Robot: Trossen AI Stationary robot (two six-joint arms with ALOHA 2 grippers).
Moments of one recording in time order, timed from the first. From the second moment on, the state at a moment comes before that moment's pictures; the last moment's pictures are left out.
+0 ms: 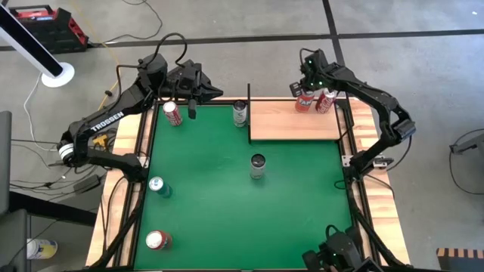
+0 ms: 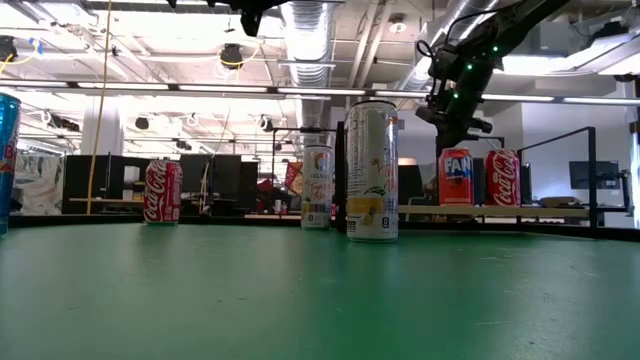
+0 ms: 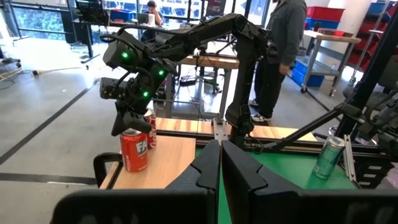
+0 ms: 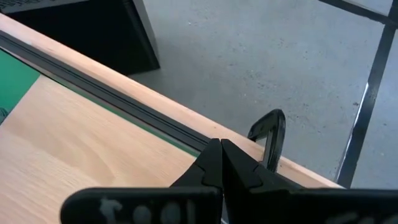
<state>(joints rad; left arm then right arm) 0.67 1.25 1.26 -0.02 0.65 -0.06 -0.98 1.55 1.29 -0.63 0.08 0.08</state>
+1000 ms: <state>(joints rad) 0.67 1.25 1.26 -0.01 0.63 -0.06 -0.96 1.38 1.33 -0.67 0.08 0.15</state>
